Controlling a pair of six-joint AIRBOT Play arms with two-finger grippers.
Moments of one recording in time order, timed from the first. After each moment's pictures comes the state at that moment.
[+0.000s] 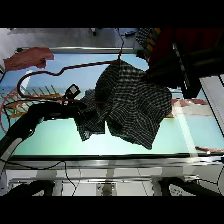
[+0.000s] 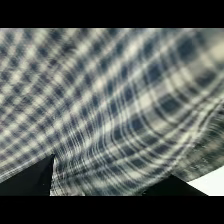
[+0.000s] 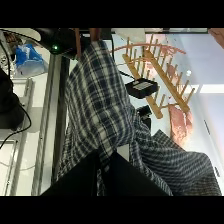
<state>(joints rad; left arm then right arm) -0.25 -1.19 0.90 -2.59 0.86 2.98 -0.02 -1.29 1.93 -0.30 1.75 0.46</state>
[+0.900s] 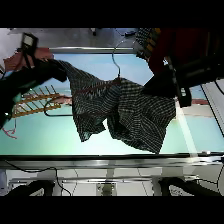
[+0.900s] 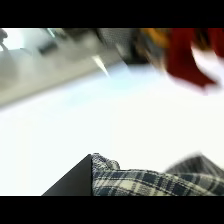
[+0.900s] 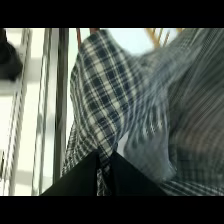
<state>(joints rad) -0.09 -1.19 1.30 -2.59 0.54 2.72 0.06 -1.29 1.91 -0.55 1.83 0.46</state>
